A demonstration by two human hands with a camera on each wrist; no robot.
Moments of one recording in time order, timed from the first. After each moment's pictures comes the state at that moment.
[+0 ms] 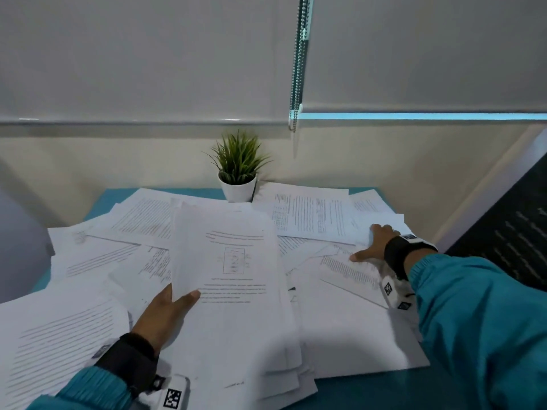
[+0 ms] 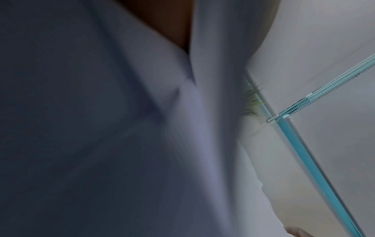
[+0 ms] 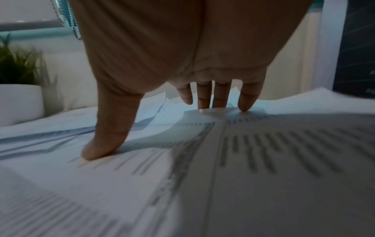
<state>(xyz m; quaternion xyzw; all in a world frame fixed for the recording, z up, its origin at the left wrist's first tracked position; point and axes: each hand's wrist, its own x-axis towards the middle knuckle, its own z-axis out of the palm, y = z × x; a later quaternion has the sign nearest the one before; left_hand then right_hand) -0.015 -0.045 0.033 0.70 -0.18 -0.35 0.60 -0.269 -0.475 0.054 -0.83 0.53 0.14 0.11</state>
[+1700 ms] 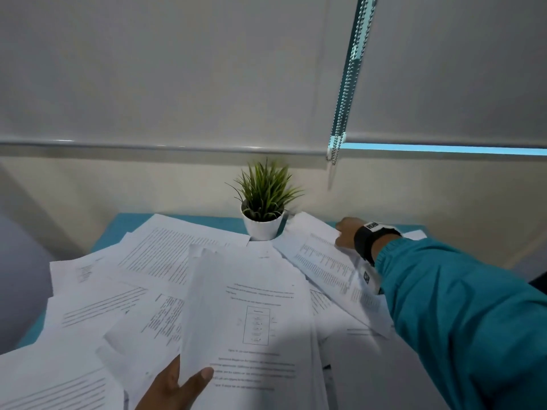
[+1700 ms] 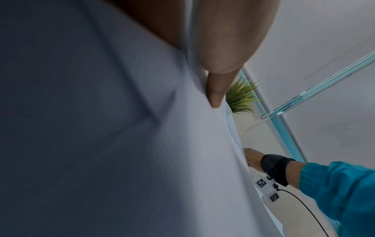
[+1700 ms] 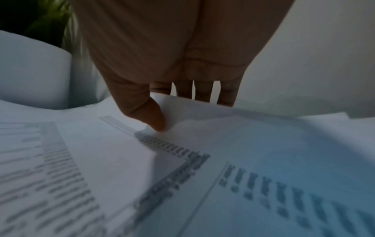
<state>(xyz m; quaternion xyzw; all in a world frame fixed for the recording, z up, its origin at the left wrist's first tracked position) -0.001 -0.047 0.043 0.81 -0.19 -0.33 0.44 -0.061 -0.518 0.081 -0.90 0.40 0.14 0.08</state>
